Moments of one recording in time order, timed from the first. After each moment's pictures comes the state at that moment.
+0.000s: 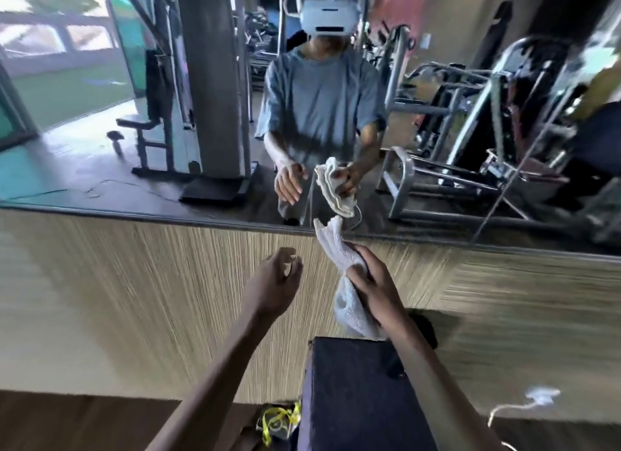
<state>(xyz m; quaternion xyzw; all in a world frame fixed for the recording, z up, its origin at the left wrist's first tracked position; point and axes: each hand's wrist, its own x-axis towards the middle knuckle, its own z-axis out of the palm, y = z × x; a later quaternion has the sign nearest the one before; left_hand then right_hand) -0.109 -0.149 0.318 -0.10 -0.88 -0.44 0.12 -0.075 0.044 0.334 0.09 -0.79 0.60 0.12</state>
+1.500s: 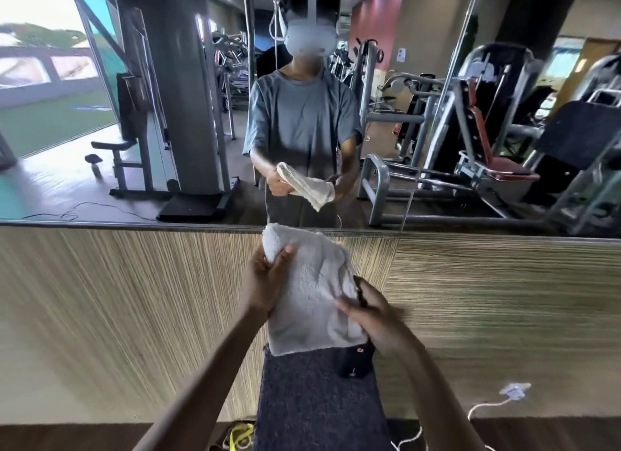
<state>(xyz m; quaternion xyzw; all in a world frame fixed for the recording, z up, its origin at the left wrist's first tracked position) -0.074 -0.005 0.325 -0.06 -0.68 -0.73 0.05 -0.010 0.189 0.299 0.02 -0.73 0.68 -0.04</state>
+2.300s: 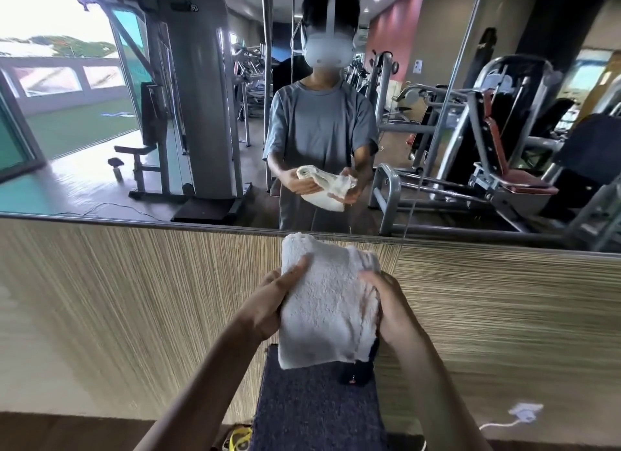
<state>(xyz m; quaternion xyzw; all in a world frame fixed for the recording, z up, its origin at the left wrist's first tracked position) -0.048 0.000 0.331 -0.07 -0.52 -0.82 -0.22 -0.032 0.202 0.315 -0.11 -0.66 0.74 0.02</state>
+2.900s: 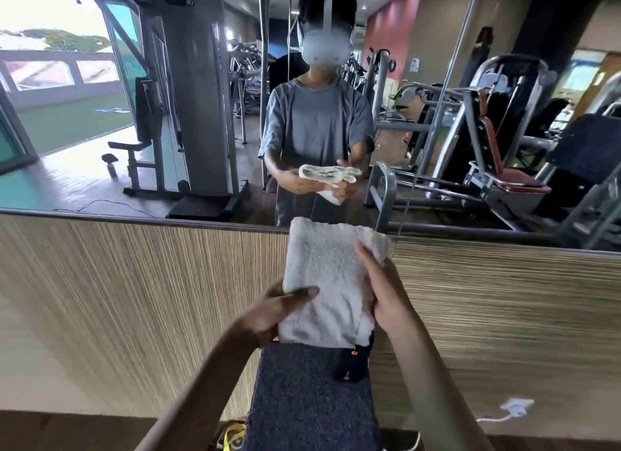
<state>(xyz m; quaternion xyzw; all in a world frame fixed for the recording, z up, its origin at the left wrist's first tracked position) -0.036 0.003 0.318 -0.12 -0.58 -0.77 -0.24 -0.027 0.199 0.347 -0.07 -0.63 0.77 0.06</state>
